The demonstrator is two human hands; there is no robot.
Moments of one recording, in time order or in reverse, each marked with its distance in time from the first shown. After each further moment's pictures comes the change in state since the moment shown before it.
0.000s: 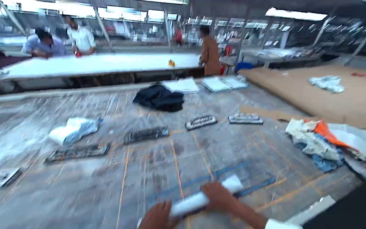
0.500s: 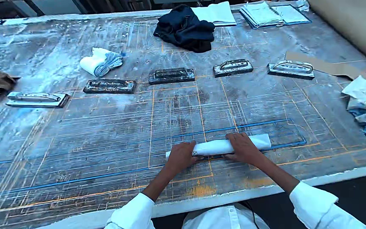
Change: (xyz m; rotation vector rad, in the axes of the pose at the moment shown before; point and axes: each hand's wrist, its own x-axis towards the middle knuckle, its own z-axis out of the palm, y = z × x) left_hand 0.004 0.015 -0.034 -0.047 -0.194 -0.152; right_hand -0.008 -0.013 0.000 -0.161 0.097 0.031
